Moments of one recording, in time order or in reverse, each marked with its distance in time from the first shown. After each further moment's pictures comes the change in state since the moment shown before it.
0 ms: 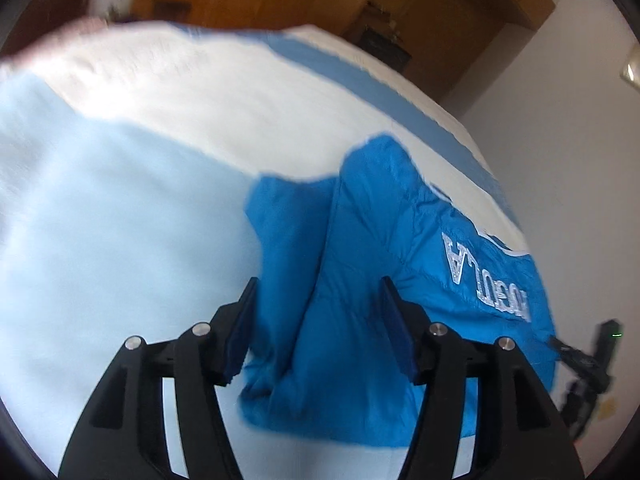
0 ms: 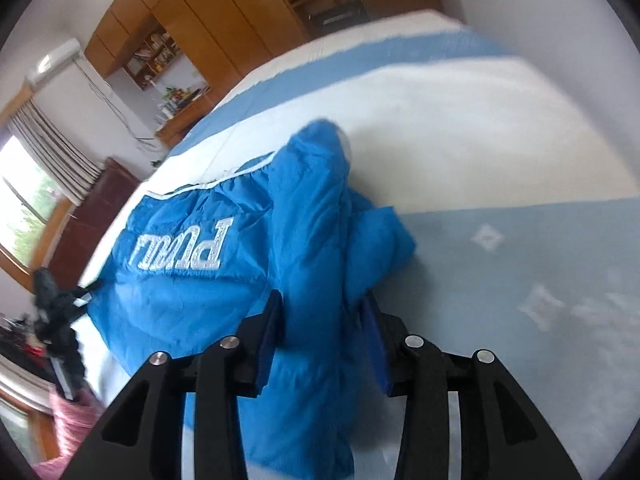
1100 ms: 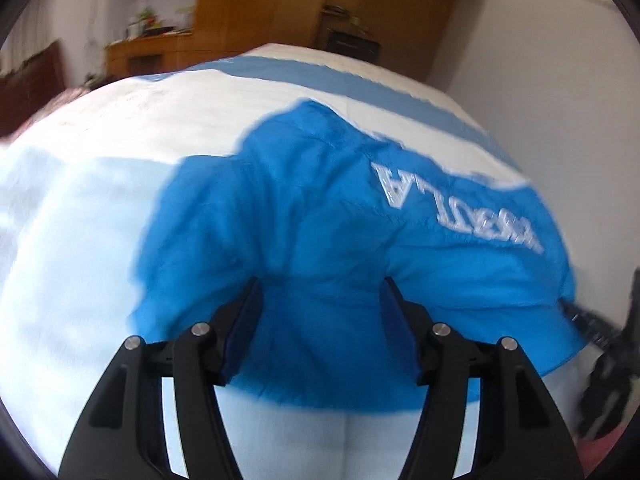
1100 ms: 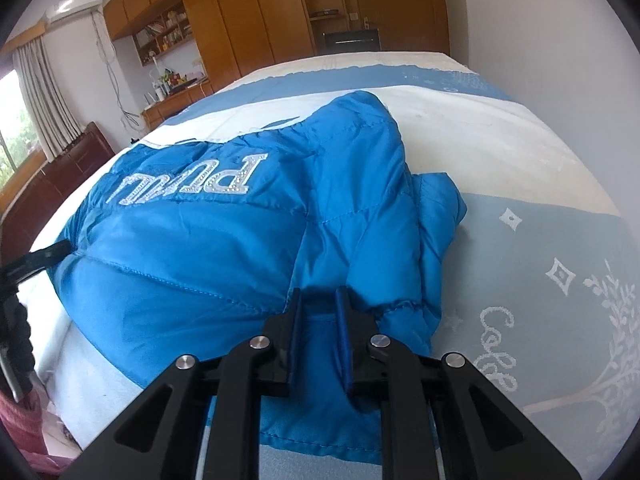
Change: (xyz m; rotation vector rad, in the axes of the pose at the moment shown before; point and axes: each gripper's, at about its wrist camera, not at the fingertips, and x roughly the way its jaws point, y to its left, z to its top) left arm -0.009 -0.059 -0.061 0.170 -0.045 0.060; right arm 0.034 0.048 -0.062 -0.147 -0.073 -0.126
